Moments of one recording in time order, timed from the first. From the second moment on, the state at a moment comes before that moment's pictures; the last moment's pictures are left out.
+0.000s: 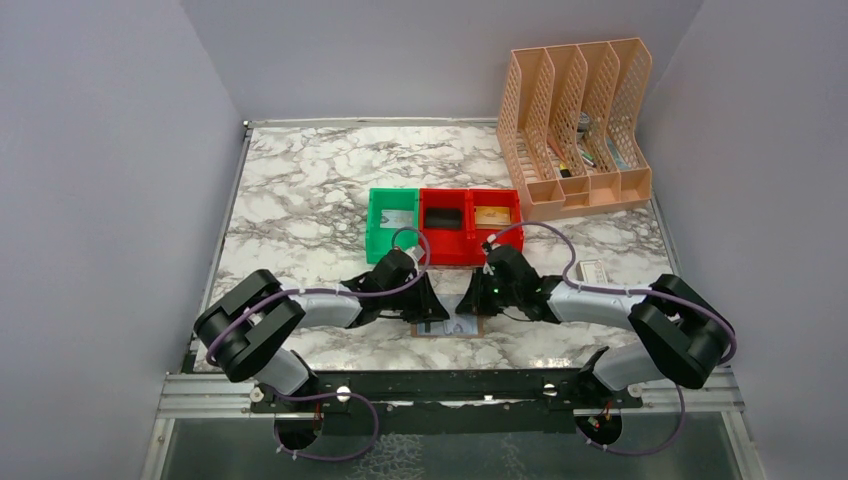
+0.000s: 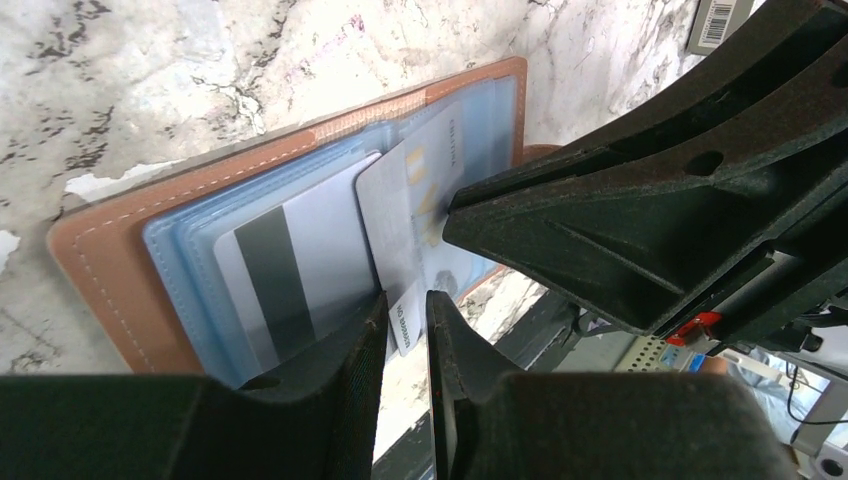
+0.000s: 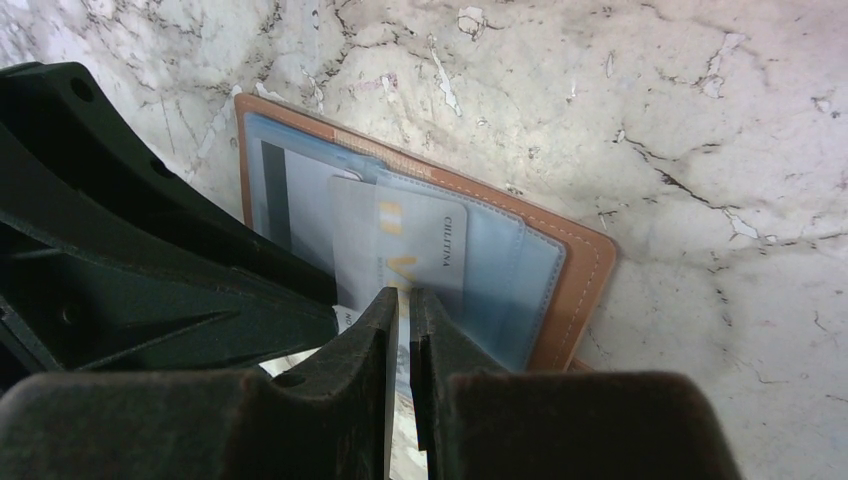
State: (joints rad) left arm -0.82 1.49 0.48 0.27 0.35 -1.05; right arm 0.78 1.42 0.51 0.09 -0.19 0.81
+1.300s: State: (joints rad) left arm -0.82 1.52 0.47 0.35 0.34 -1.12; right arm 0.78 1.38 0.48 0.06 -0.18 0.83
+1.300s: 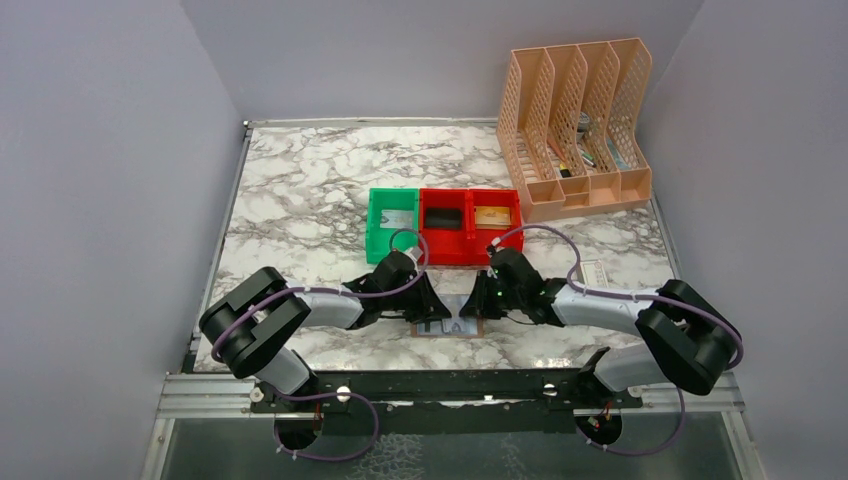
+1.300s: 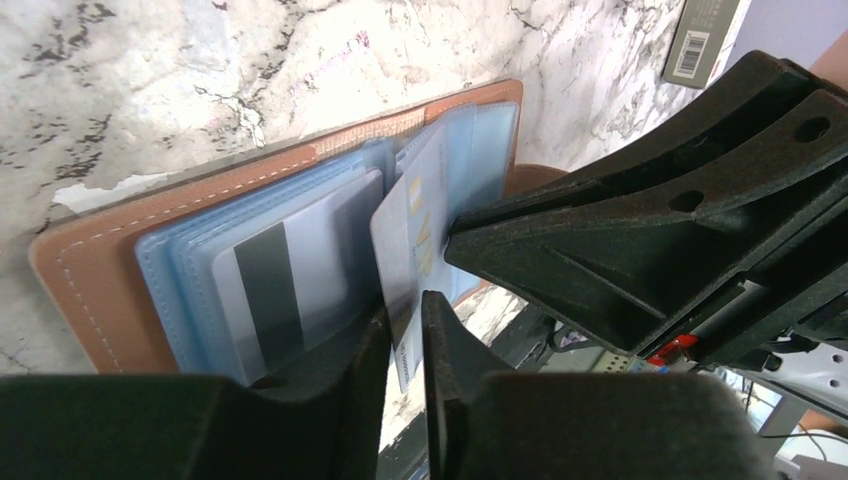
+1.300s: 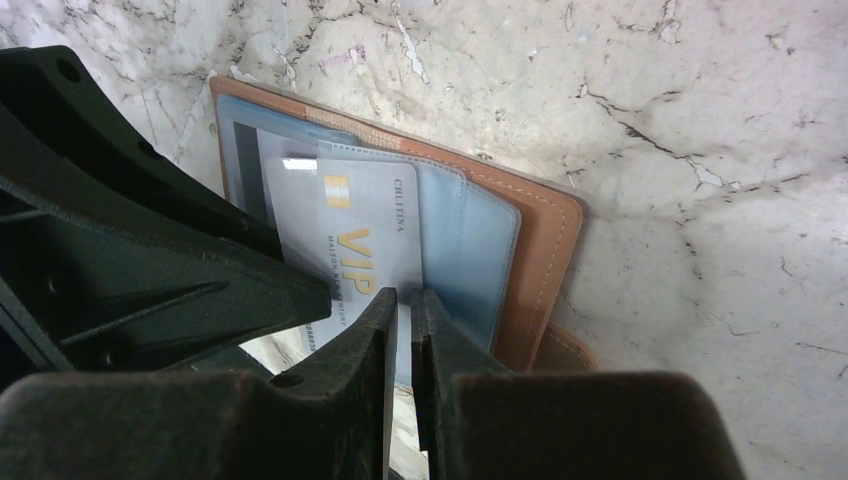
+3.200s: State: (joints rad) left arm -0.79 1.16 0.52 -0.07 0.14 -1.02; right arm 0.78 1.24 0.48 0.01 -0.12 0.82
